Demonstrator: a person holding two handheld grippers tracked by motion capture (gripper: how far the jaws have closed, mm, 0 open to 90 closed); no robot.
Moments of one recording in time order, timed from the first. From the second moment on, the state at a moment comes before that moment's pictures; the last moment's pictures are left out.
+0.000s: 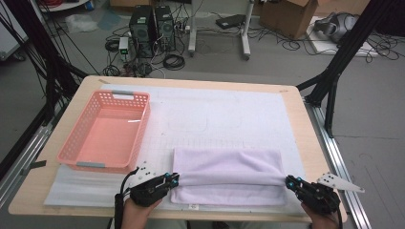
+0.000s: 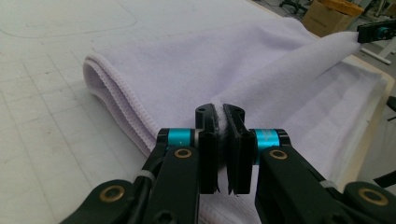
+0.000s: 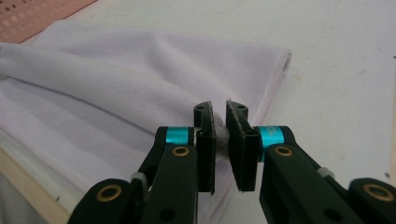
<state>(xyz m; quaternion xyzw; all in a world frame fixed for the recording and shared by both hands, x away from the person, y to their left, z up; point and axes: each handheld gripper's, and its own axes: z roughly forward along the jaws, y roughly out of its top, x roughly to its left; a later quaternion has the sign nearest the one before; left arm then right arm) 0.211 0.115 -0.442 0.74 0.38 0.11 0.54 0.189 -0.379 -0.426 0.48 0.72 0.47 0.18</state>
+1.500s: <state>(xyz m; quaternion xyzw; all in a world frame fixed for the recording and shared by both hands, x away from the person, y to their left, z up) 0.279 0.115 -0.437 0.74 0.44 0.12 0.50 0.263 -0.365 -0.440 0.48 0.77 0.37 0.19</state>
